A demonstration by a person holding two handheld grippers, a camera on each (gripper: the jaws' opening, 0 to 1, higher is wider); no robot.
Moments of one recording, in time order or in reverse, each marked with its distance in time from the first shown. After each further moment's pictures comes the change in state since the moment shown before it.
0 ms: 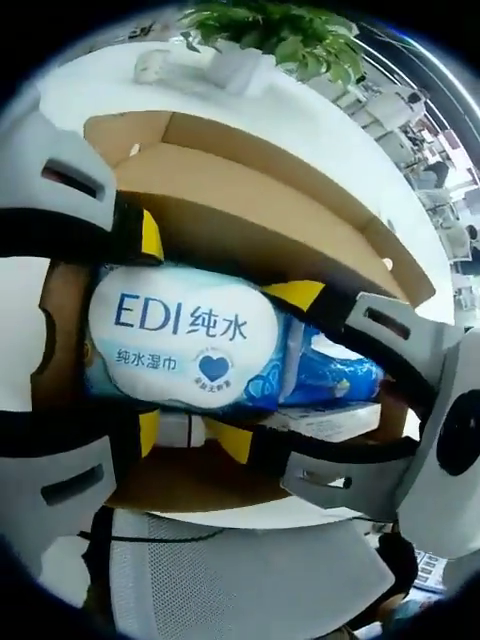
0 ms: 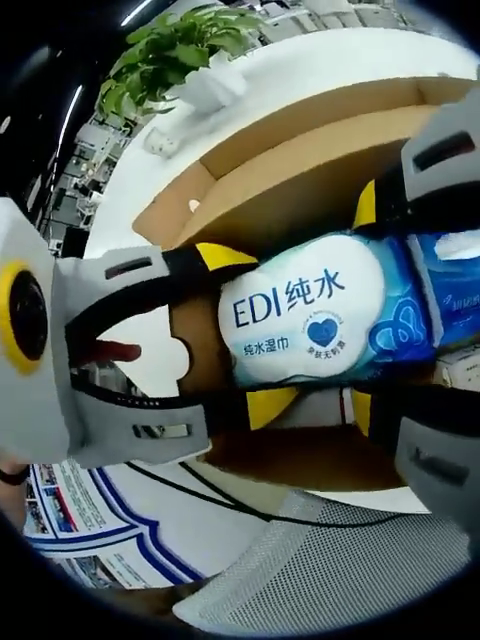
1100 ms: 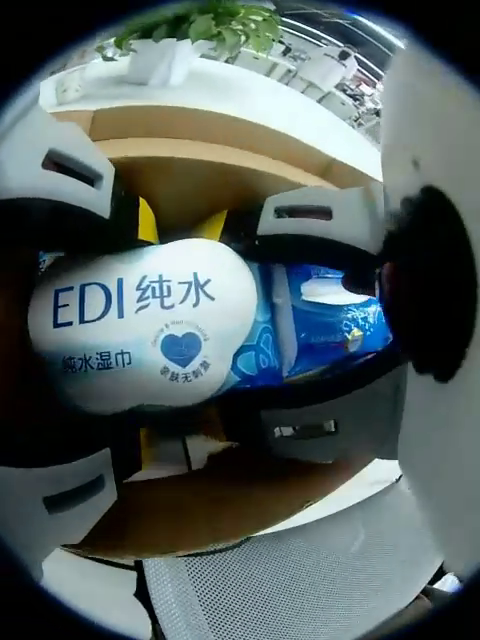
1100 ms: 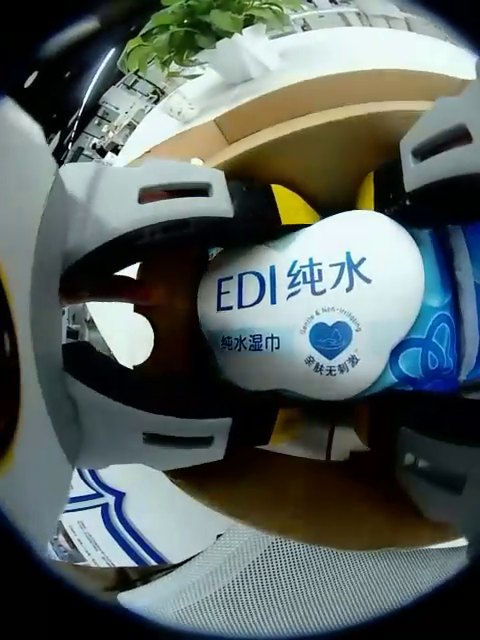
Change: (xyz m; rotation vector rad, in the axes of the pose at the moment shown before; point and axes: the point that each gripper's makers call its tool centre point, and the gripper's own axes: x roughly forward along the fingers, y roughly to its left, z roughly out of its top) left arm 0.036 -0.008 0.013 0.257 -0.037 -0.067; right arm 0.026 0.001 -0.003 -0.111 -0.036 0.070
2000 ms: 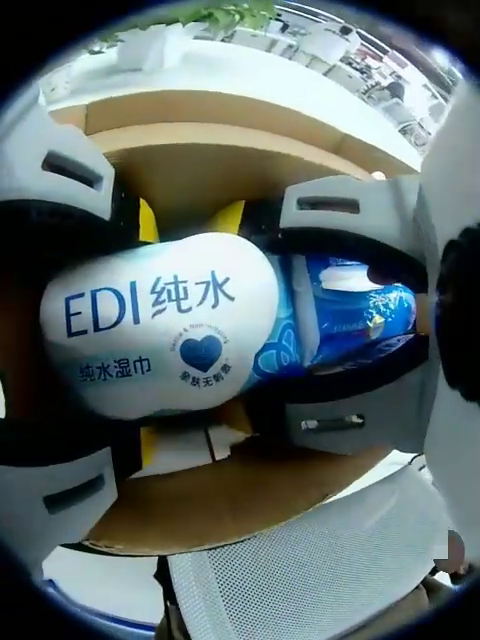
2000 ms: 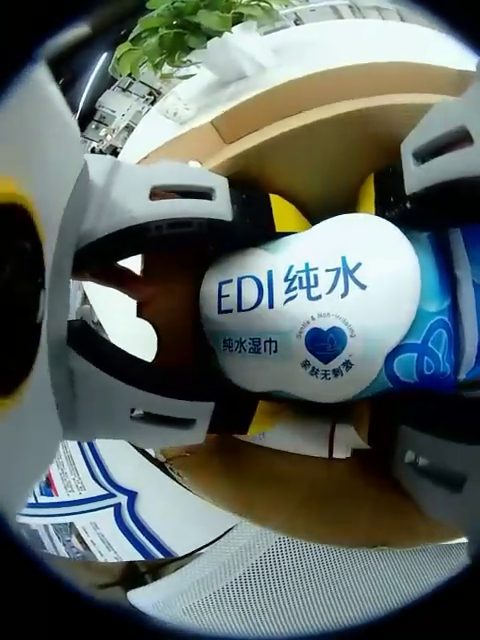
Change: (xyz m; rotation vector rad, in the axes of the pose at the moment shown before) left arm -0.005 -0.007 -0.010 0.033 0.060 -0.105; right arm 0.001 0.001 0.000 0.029 -0.014 0.021
